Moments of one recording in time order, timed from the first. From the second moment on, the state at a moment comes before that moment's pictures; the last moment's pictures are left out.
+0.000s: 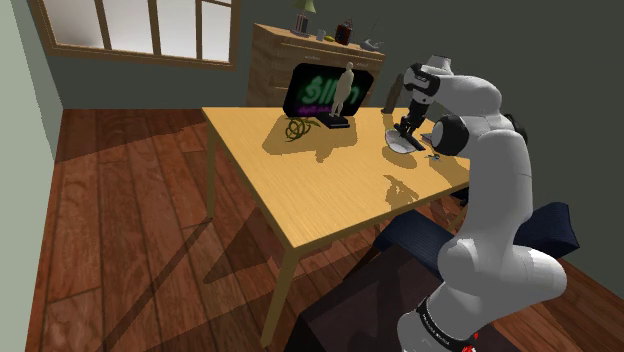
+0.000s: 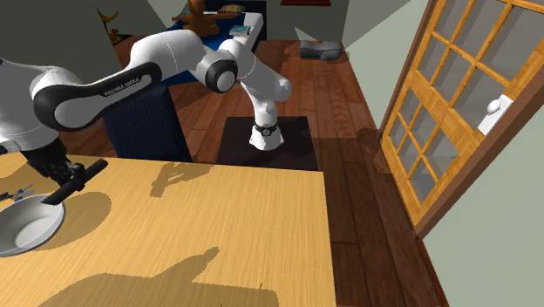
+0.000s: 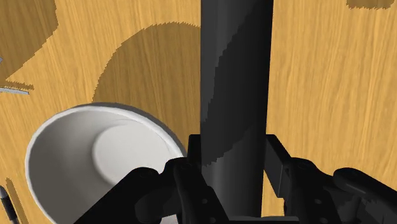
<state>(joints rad) -0.65 0.79 -0.25 -0.86 0.12 1.69 -0.65</state>
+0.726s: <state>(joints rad) -0.63 0.78 -0.25 -1.04 0.12 1.85 -0.65</state>
